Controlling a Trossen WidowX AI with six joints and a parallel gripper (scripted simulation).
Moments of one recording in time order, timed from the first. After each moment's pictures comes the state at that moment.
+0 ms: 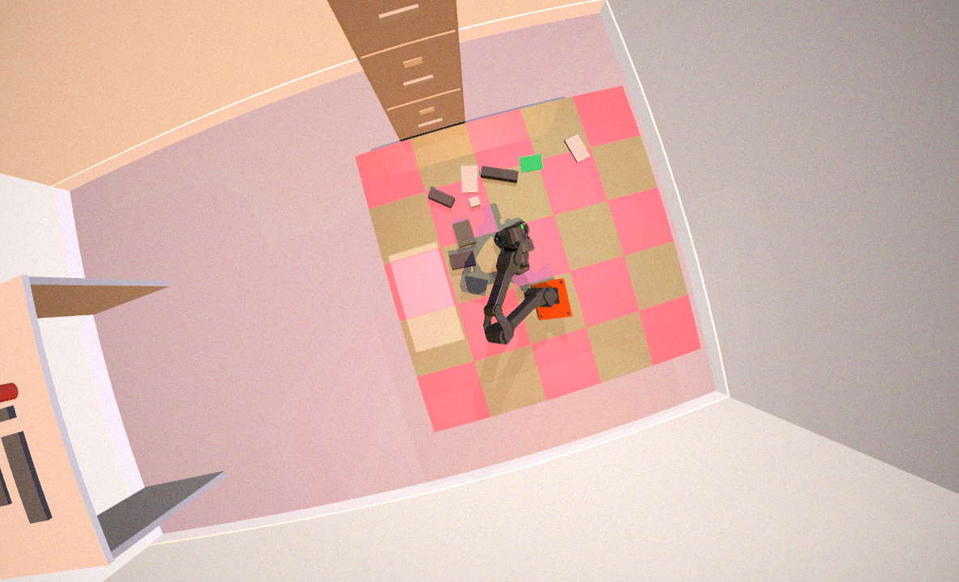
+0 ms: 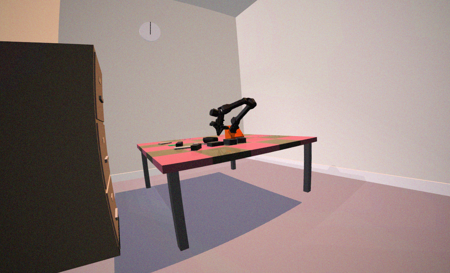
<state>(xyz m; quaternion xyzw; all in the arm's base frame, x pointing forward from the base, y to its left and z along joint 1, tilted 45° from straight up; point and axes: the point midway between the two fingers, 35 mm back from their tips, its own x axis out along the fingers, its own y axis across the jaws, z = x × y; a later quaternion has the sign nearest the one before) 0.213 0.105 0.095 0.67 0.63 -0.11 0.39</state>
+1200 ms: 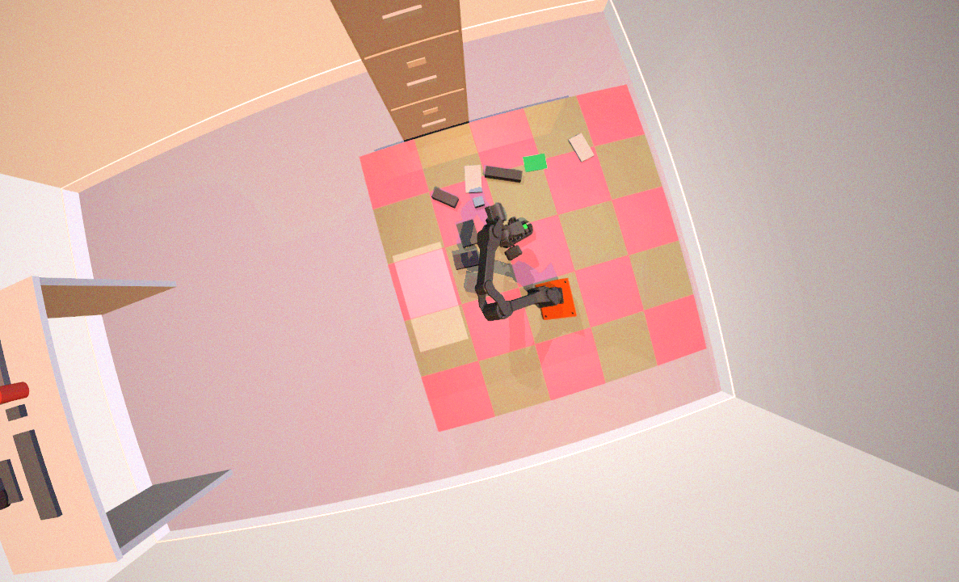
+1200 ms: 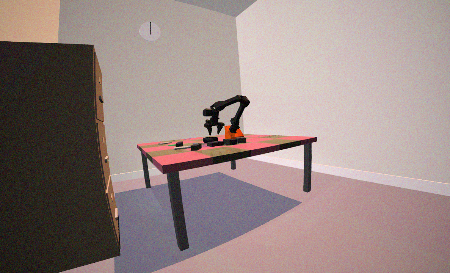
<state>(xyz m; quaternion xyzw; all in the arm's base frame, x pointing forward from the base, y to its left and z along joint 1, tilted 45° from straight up) 0.266 0.120 0.124 0.56 0.68 -0.20 0.43</state>
